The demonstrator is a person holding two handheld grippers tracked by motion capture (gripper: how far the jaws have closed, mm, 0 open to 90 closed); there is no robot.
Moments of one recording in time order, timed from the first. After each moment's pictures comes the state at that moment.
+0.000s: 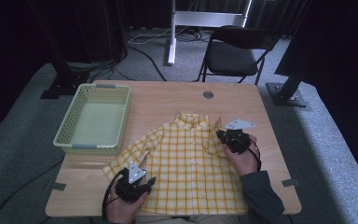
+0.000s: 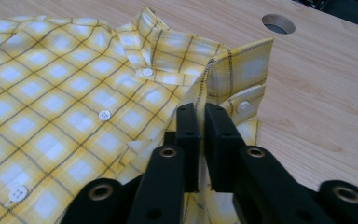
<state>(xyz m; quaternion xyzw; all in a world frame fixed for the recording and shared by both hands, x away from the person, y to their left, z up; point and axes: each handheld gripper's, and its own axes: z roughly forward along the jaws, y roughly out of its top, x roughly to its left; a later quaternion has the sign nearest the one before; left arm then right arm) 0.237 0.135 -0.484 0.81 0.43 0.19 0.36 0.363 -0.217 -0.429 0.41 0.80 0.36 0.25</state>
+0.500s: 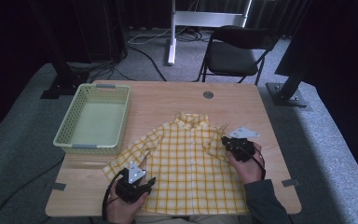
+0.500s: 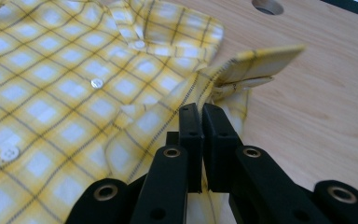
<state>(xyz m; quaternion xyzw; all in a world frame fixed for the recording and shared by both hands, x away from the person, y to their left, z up) 0.237 0.136 -0.484 0.81 0.43 0.19 0.36 0.341 -0.231 -0.444 0.42 0.79 0.36 0.26</state>
